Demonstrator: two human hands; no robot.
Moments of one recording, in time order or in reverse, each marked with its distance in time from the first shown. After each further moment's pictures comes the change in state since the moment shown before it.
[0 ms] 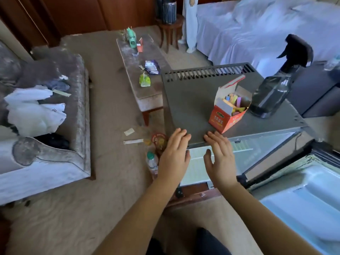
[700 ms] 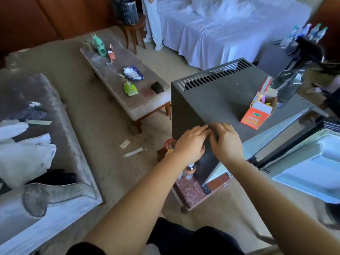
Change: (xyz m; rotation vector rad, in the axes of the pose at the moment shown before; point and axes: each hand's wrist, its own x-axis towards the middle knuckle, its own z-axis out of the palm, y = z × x) left_hand 0.091 -0.113 -0.067 -0.066 -0.624 0.418; right_hand 0.084 -0.123 0.053 -0.235 -0.072 0.382
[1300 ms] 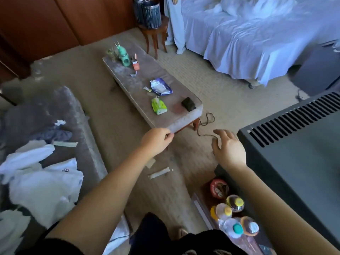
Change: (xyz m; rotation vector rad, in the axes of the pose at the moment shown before) left_hand 0.056 -0.346 -0.174 -0.045 -0.032 -0.481; right_hand 0.210 -0.137 0.183 0.014 -0.147 0.075
